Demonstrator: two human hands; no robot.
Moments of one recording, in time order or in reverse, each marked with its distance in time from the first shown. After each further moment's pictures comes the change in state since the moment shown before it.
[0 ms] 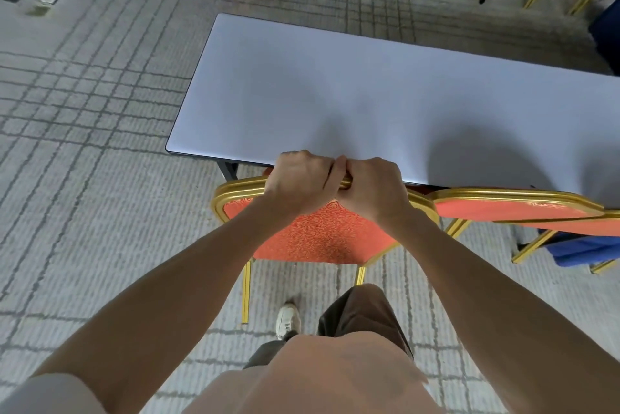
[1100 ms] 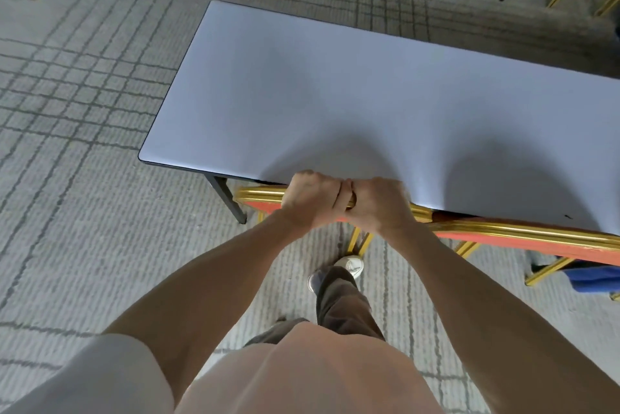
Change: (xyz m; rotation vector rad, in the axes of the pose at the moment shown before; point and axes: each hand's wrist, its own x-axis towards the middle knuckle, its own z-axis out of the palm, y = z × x) left_hand 0.068 -0.023 0.138 0.036 -0.078 0.010; right_hand 0.059 0.078 0.091 -0.166 -0.176 0.039
